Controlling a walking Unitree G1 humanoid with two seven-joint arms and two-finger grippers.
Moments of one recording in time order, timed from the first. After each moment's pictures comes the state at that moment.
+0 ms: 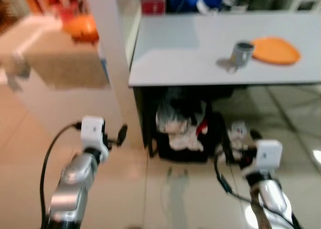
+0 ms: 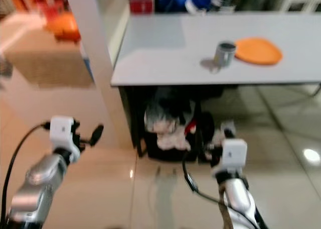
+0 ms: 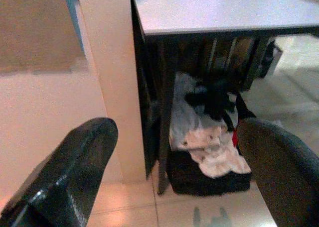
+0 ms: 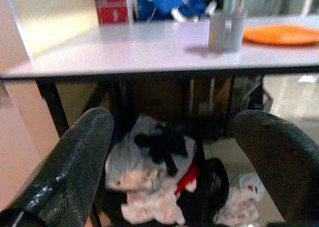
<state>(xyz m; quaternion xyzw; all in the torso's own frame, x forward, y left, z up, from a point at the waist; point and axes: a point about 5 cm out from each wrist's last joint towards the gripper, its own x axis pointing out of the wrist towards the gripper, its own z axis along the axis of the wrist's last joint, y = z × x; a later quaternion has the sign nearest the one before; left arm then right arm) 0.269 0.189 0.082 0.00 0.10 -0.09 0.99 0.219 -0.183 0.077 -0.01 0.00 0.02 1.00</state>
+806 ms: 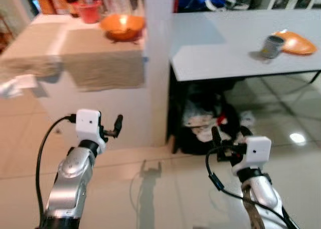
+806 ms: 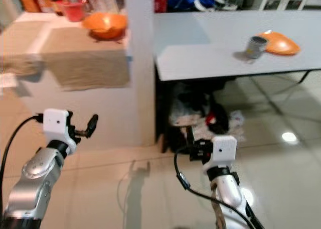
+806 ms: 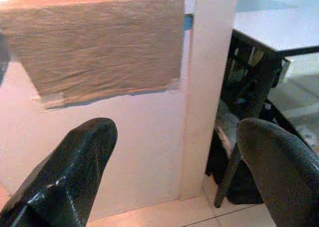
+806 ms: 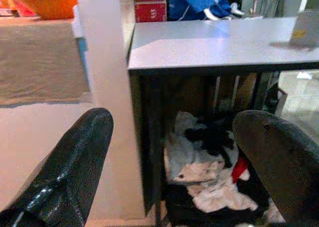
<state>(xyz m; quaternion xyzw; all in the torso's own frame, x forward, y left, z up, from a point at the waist) 0.274 0.186 0.100 0.02 0.06 -0.07 1.00 0.226 -0.171 0.077 -0.01 0.00 0.04 1.00</state>
